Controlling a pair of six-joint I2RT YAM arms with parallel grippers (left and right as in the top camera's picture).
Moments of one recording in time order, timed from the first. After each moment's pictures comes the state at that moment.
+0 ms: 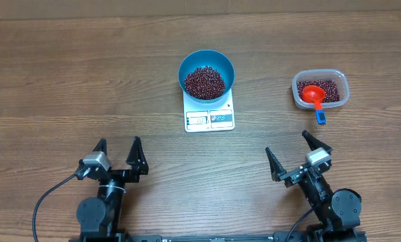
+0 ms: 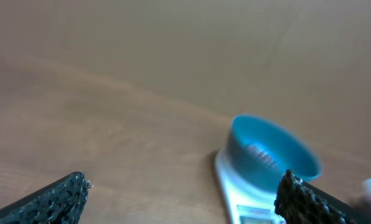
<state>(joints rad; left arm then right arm) 0.01 0.01 0.02 -0.03 0.08 -0.37 0.14 0.01 0.02 -0.01 -0.28 -0.06</state>
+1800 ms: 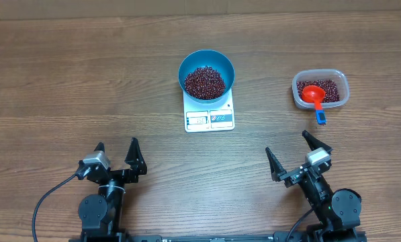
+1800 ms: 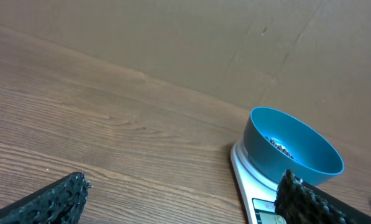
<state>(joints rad) 0.01 0.01 0.01 -0.08 0.04 -0.37 0.14 0.01 0.02 -0.01 -0.28 -0.06</state>
